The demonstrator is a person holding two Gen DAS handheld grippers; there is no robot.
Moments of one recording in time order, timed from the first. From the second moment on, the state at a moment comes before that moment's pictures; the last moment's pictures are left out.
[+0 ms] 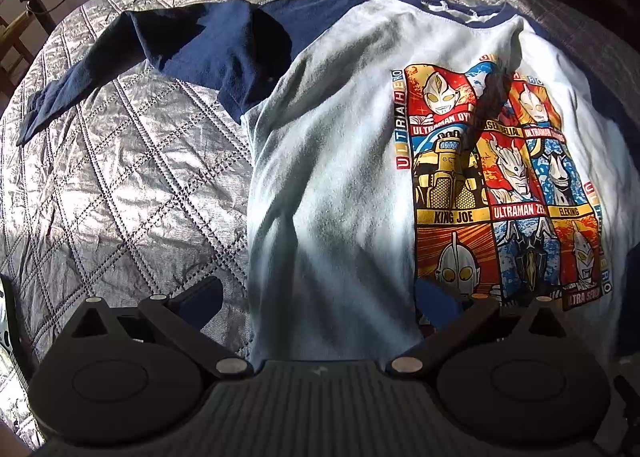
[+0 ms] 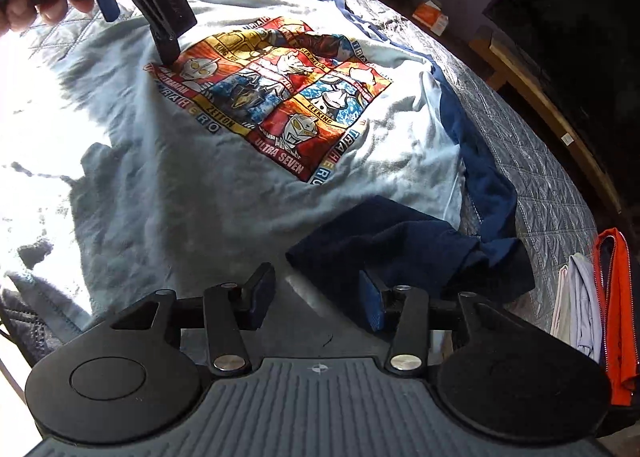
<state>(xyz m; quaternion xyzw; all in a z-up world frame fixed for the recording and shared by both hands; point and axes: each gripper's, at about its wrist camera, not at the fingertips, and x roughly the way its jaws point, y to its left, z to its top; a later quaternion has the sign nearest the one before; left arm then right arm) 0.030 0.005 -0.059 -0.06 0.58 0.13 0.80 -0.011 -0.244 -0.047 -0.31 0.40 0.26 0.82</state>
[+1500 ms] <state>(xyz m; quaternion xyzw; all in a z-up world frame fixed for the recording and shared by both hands) 0.024 0.003 -0.064 -0.06 0.59 0.11 0.80 0.044 -0.298 0.134 0.16 0.26 0.34 0.89</state>
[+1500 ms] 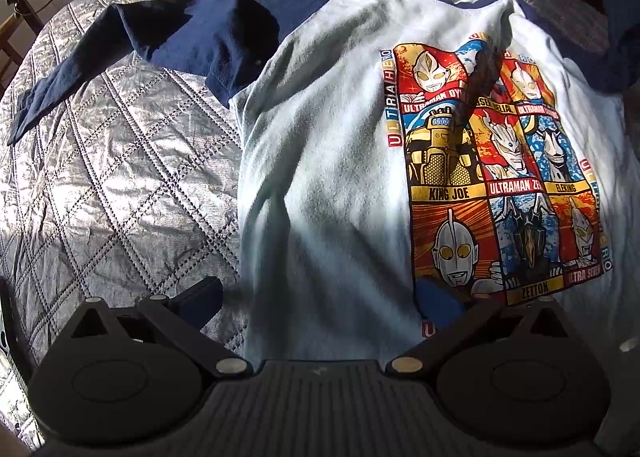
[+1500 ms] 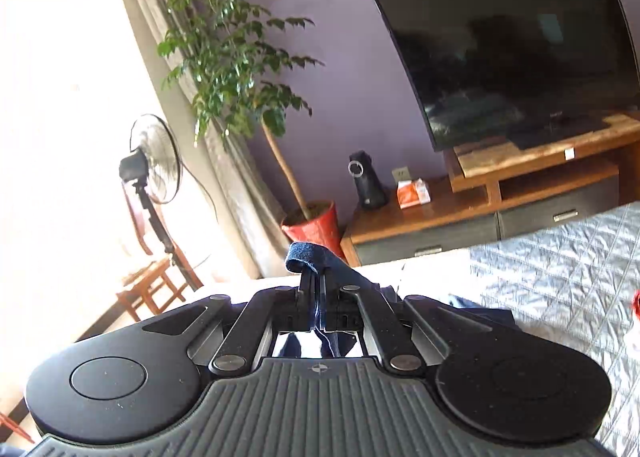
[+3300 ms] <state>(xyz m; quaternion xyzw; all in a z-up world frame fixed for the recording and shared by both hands) 0.016 -0.068 -0.059 0.00 0.58 -0.03 0.82 0.223 -0.345 -0.046 0.12 0.48 0.15 0.86</state>
